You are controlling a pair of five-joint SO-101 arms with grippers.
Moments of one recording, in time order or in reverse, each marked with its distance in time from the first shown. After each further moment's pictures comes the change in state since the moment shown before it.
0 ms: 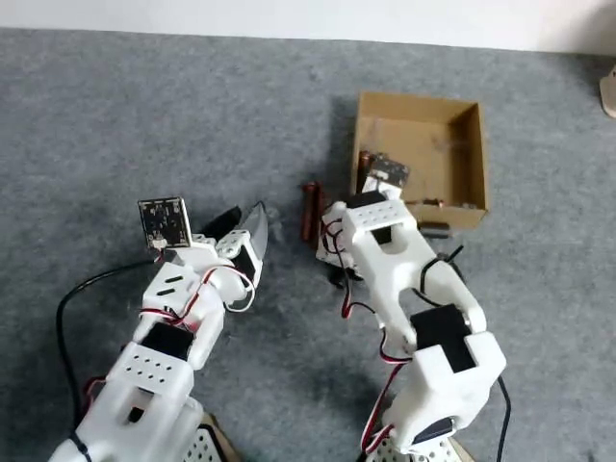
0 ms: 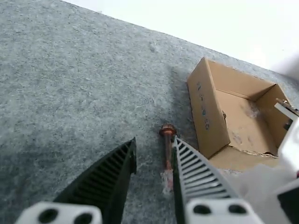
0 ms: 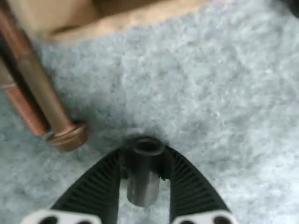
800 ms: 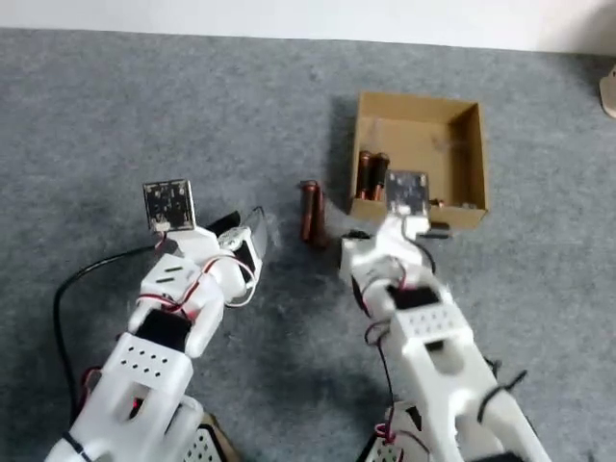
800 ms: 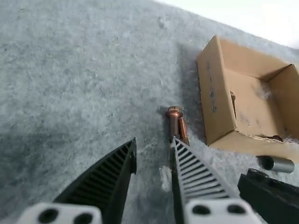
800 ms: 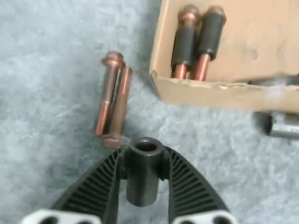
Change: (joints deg) left arm 0.3 0.0 -9.4 18.1 0.1; right arm 4.3 -50.9 48.6 -43.5 27.7
